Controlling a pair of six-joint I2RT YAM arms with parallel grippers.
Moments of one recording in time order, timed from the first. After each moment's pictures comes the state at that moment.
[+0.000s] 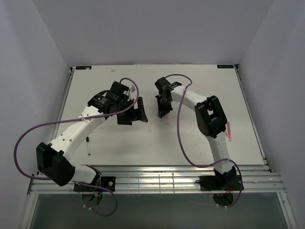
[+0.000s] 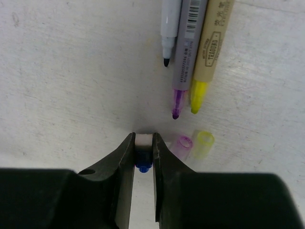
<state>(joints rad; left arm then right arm) -0.54 1.37 1.28 -0.89 0.24 -0.59 0.61 2.23 1.78 -0.79 -0.10 0.44</state>
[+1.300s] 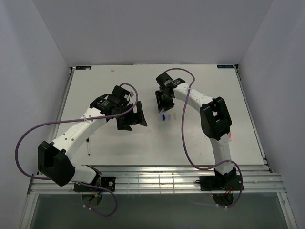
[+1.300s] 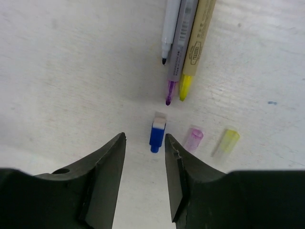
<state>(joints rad) -0.54 1.37 1.21 -0.89 0.25 -0.67 0.61 2.17 1.76 -0.80 -0.04 0.35</state>
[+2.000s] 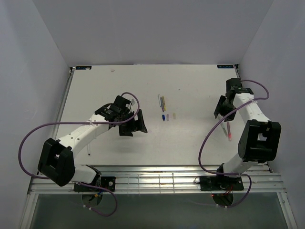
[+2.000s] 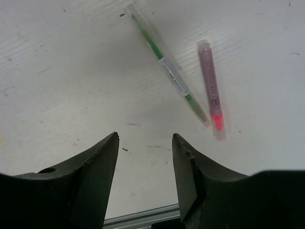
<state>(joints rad) -0.54 1.37 0.99 -0.65 0.26 -0.65 -0.03 1.59 1.22 -0.88 0.07 0.33</state>
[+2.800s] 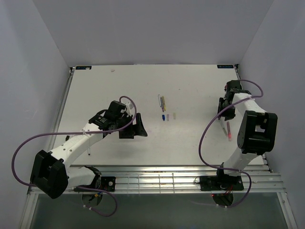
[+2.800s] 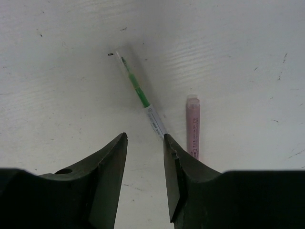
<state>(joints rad) -0.54 1.22 0.85 -0.55 0.36 -0.61 -0.10 1.71 1.19 -0.72 0.06 0.07</state>
